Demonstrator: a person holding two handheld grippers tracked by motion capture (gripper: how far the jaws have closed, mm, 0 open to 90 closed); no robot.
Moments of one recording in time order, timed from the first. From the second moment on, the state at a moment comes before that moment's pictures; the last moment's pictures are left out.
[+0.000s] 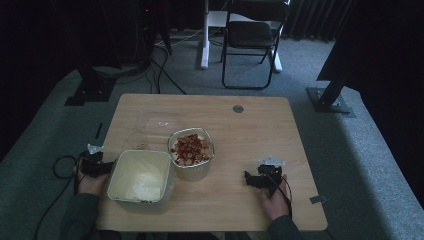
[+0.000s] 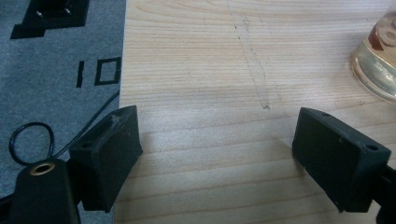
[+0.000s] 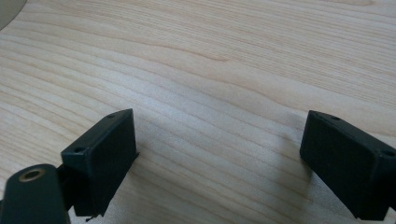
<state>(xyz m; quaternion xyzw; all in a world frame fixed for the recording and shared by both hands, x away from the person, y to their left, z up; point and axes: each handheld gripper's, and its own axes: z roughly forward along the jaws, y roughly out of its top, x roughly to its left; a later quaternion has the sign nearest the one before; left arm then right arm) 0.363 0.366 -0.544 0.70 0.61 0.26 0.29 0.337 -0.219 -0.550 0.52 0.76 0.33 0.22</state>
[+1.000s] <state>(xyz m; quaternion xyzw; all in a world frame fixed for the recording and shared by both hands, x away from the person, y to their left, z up) 0.424 0.370 -0.473 0.69 0.59 0.27 0.32 0.336 -0.221 -0.550 0.51 0.77 0.33 0.21</state>
